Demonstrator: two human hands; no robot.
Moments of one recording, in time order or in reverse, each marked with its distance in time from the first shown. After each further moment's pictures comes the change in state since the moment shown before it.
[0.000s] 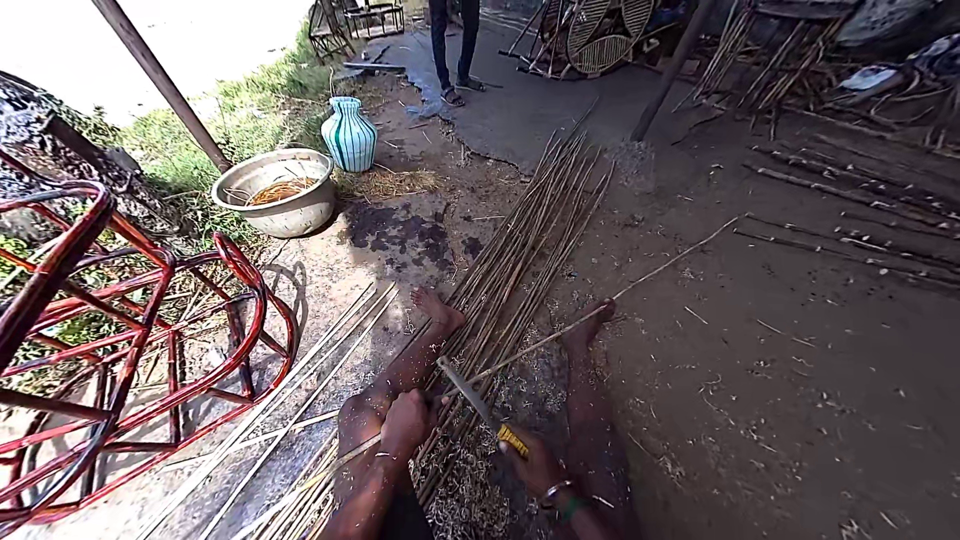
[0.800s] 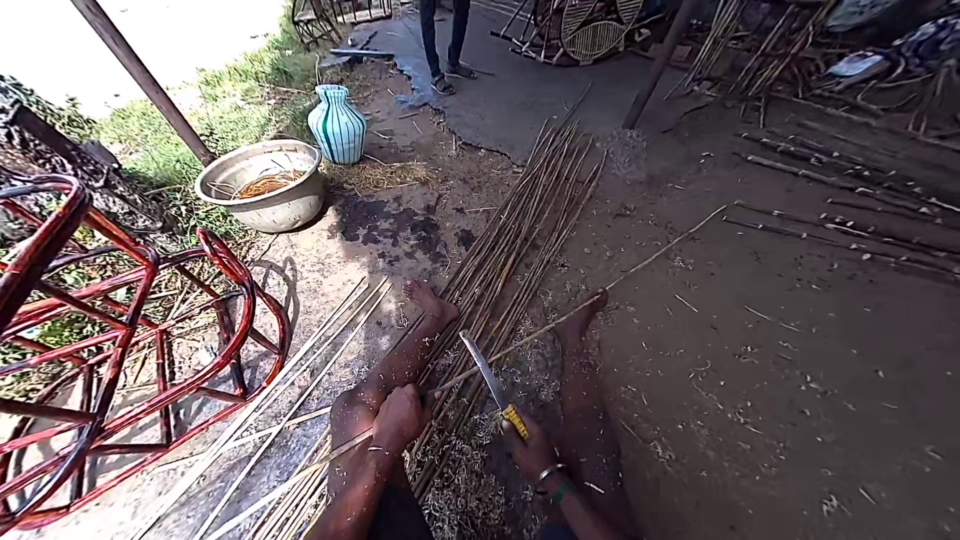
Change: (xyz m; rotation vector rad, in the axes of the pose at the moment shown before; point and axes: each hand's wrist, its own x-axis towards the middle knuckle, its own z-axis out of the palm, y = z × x) left_hand -0.001 -0.005 0.002 0.041 -0.032 0.015; right_hand 0.001 -0.001 0.002 0.050 0.152 0.057
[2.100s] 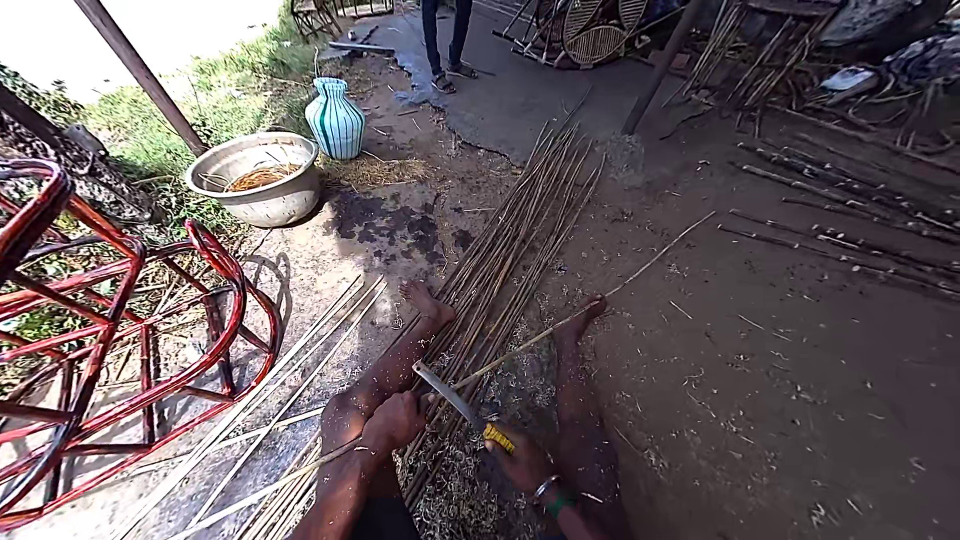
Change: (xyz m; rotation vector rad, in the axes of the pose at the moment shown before) left_hand 0.014 -0.003 -0.004 0.005 -0.162 0.043; right_hand 0.002 -0.006 -0.005 -0.059 -0.188 -0.093
